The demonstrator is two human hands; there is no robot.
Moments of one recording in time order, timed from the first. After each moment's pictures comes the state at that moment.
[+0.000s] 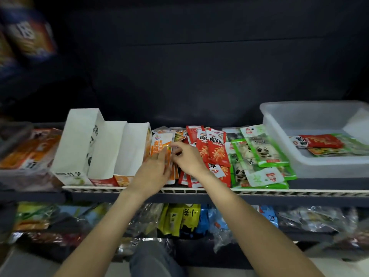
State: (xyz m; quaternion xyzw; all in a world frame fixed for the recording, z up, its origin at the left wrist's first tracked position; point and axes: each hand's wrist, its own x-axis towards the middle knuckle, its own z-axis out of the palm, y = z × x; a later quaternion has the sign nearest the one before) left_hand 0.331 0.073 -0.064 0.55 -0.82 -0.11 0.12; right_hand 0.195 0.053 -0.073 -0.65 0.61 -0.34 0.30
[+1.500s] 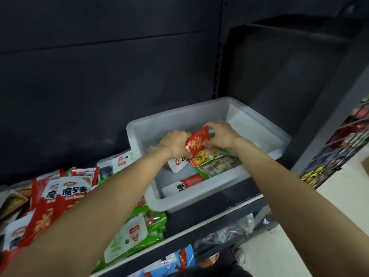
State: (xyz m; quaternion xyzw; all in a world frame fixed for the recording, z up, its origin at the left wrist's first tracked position) left_hand -0.117 -0.016 -0.057 0.30 -0.95 -0.11 -0.01; right_hand -0.263 0.072 -0.055 -0.52 0.83 -0.16 0.14
